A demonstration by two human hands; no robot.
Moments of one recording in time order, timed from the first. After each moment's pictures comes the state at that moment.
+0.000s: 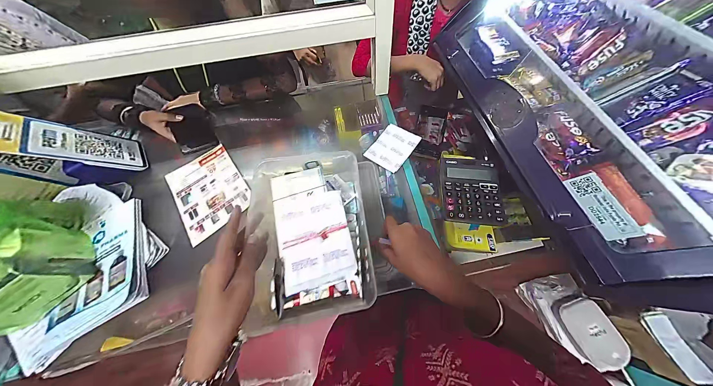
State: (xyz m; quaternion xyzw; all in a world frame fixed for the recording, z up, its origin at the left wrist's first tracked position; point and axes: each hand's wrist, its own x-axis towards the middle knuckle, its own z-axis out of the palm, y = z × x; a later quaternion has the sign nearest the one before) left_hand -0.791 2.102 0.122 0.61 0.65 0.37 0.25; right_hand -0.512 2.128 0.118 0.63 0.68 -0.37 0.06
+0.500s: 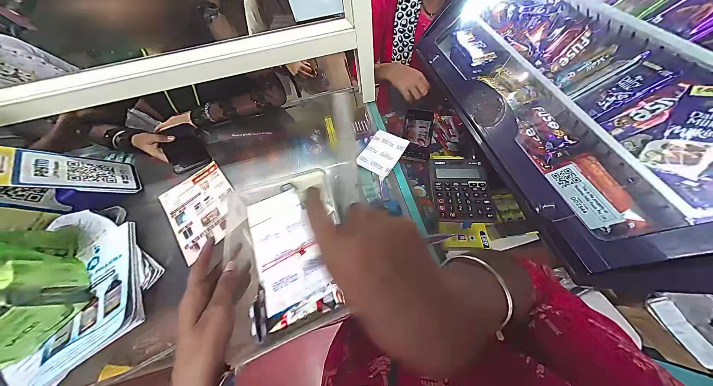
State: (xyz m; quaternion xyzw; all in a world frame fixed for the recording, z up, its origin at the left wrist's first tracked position) left_hand -0.797 2.087 0.120 0.52 0.66 0.45 0.29; right_hand -0.556 2.093 0.231 0.54 0.79 0.03 -0.30
